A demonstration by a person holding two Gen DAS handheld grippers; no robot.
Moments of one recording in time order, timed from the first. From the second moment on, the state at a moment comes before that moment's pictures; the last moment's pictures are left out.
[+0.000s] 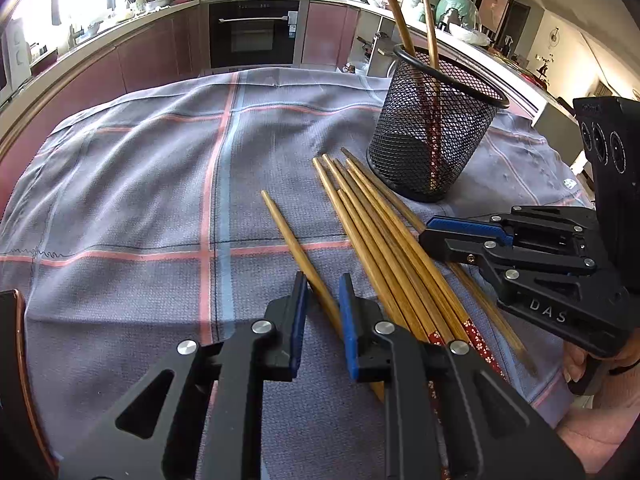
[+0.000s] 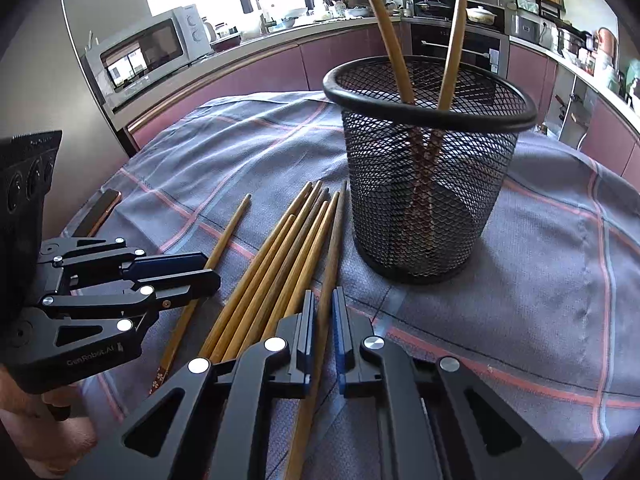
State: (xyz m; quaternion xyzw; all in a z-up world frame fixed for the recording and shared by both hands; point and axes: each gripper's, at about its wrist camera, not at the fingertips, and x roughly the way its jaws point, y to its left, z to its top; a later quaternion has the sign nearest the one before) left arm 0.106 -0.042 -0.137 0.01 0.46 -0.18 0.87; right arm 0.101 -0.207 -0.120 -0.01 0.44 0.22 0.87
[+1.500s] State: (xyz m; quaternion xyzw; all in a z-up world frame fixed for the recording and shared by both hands) left arm 0.064 -0.011 -0.035 -0.08 0.35 -0.24 0.90; right arm 0.066 -0.248 -0.036 0.06 0.30 0.27 0.91
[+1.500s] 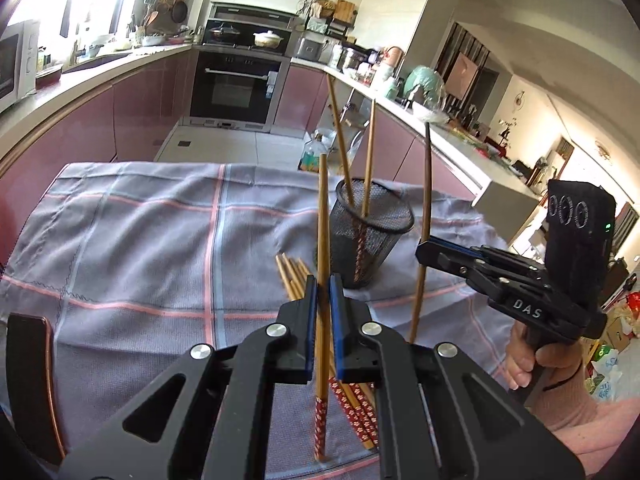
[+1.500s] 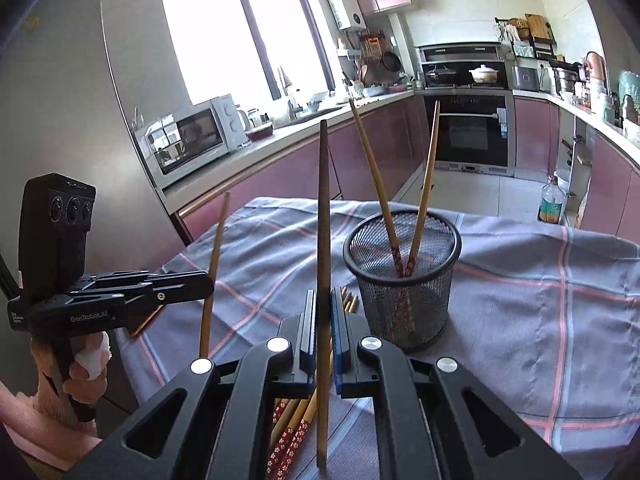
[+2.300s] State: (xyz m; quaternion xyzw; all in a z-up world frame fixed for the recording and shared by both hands) left arm 0.070 -0.012 0.050 -0.13 0.25 -0.28 0.92; right arm 0.069 -0.268 0.023 0.04 0.22 0.25 0.94
